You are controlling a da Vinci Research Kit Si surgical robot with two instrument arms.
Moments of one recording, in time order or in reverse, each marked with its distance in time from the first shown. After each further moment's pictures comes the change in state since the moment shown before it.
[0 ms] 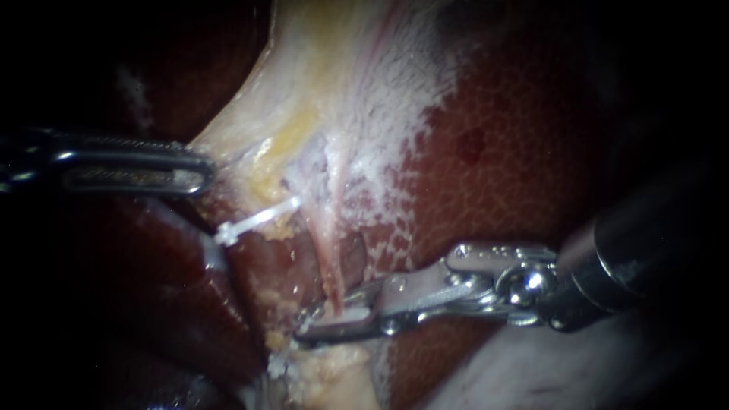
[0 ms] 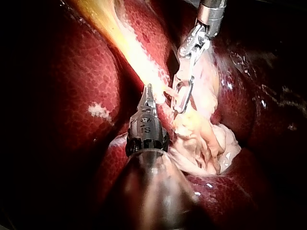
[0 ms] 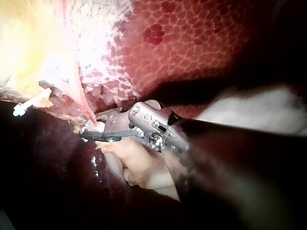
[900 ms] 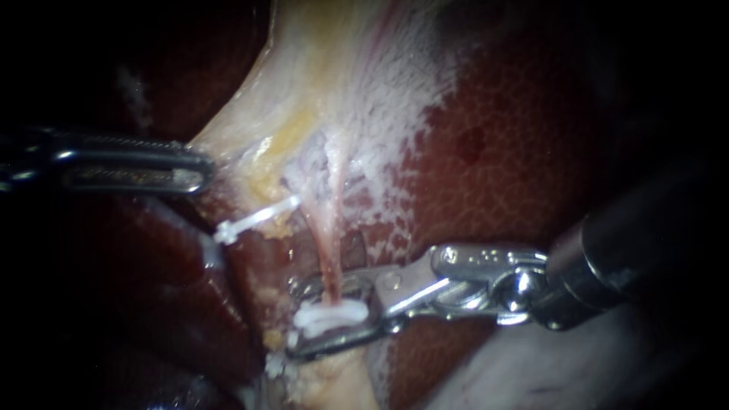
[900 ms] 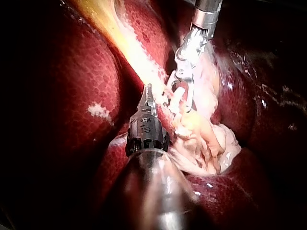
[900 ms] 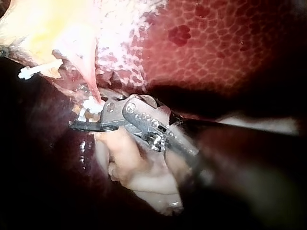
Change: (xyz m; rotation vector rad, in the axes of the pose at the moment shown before) right arm 0.001 0.000 0.002 -0.033 0.108 -0.309; left arm 0.000 0.000 0.000 -0.002 0.000 0.000
